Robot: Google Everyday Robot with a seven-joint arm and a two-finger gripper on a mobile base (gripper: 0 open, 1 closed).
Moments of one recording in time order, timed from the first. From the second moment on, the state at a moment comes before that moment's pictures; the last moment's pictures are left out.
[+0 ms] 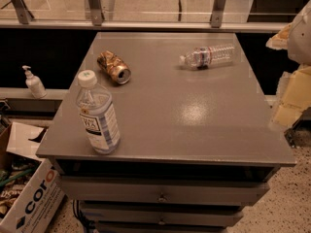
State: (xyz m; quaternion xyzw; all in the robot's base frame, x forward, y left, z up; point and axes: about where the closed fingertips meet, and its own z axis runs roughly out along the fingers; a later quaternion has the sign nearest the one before) arm 0.438 -0.217 0.976 -0.60 0.78 -0.03 0.16
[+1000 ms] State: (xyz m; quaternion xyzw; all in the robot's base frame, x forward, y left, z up) arm 0.431 -0.194 0.971 -0.59 0.78 0.02 0.19
